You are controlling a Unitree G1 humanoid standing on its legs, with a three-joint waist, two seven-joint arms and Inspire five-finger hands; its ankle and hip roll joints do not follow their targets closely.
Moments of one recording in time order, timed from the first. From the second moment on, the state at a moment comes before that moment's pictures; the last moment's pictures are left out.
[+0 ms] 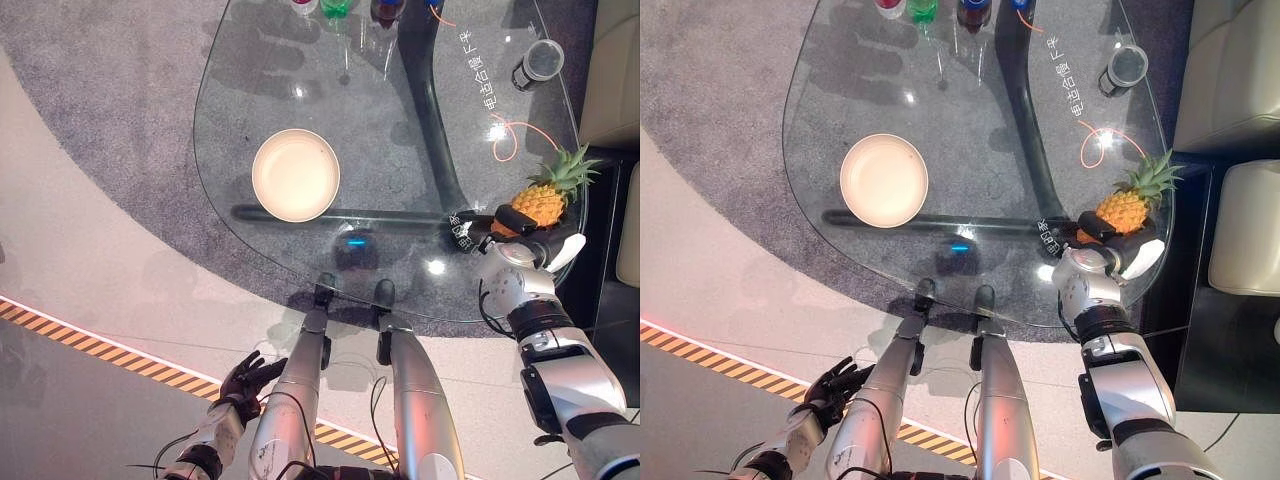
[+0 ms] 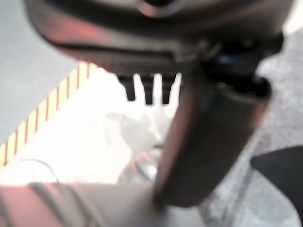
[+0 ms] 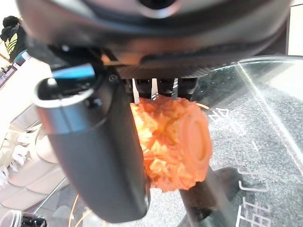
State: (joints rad) left arm -0.19 0.26 -0.31 1.02 -0.85 -0.07 0.05; right arm -0.82 -0.47 0.14 0.83 0.74 0.08 -0.98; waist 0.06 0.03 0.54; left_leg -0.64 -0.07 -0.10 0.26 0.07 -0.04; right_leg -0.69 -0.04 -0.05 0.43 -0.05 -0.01
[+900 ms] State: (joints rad) left arm -0.19 0.26 -0.30 0.98 -0.85 -0.10 0.05; right arm -0.72 -0.44 0.14 0.54 0.67 0.06 -0.90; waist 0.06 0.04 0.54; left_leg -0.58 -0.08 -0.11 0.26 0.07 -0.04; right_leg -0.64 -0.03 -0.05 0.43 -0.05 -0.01
